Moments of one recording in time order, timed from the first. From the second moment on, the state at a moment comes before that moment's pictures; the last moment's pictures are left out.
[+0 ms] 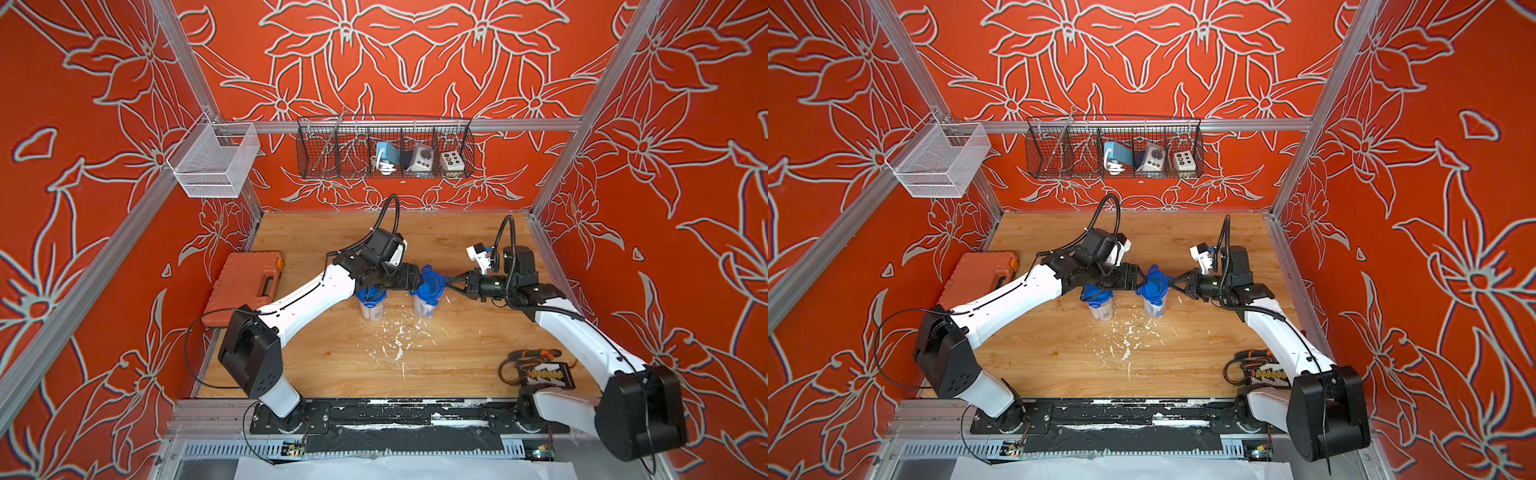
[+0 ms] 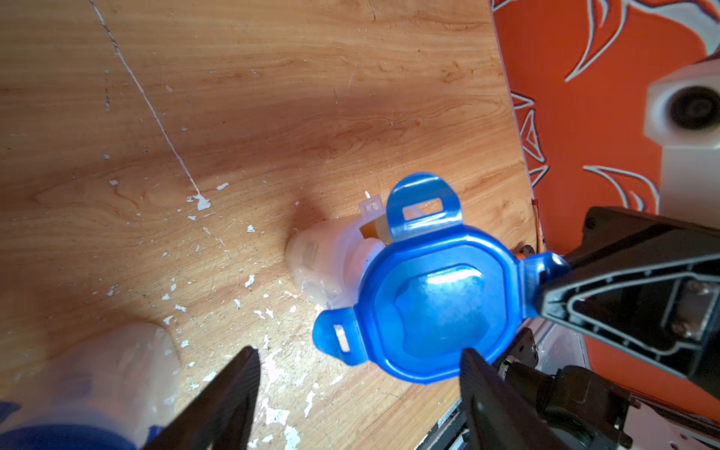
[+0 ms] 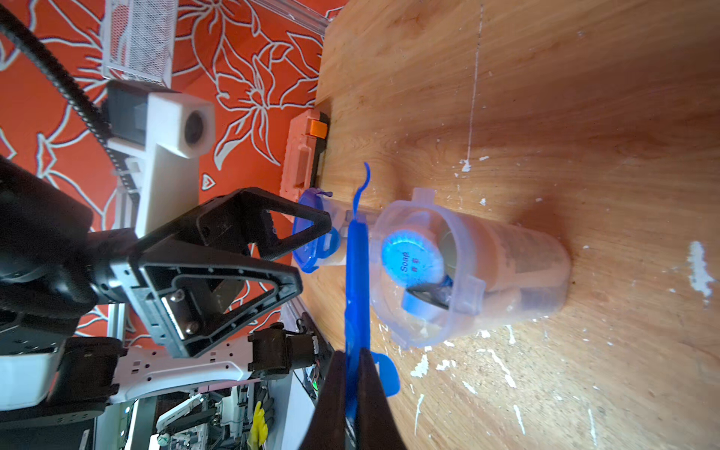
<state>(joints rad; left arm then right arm) -0.63 1.58 1.34 -0.60 0.28 -0.57 0.23 1.20 0.80 -0.26 -0.93 0.65</state>
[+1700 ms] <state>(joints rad) -0.51 1.46 1.25 -0.51 0.31 -0.56 0.90 1.33 0.98 -1.31 0.62 0.76</state>
